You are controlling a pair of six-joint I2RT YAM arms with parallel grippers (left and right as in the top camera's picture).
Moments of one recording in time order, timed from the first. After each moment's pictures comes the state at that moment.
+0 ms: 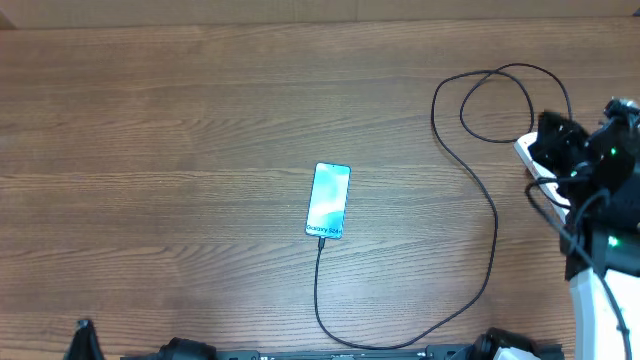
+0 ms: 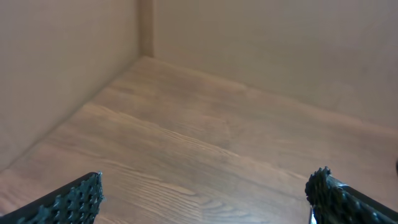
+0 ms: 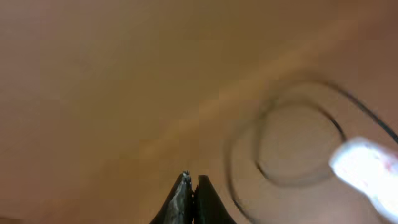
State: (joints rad) left arm -0.23 0.42 1.64 -1.58 -0.50 -0.35; right arm -0.29 1.00 0.90 -0.22 -0.31 0.51
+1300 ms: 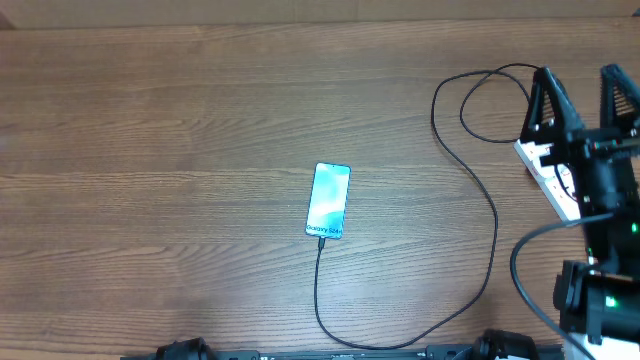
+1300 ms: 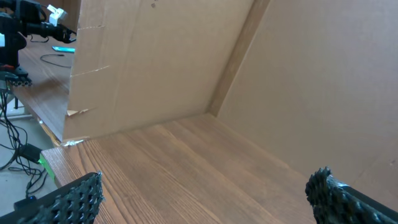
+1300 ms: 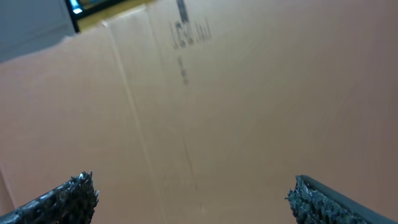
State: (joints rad) left arm 0.19 0.01 1.71 -1.69 -0.50 -0.36; right arm -0.19 0.77 0.90 0.17 -0.33 0.36
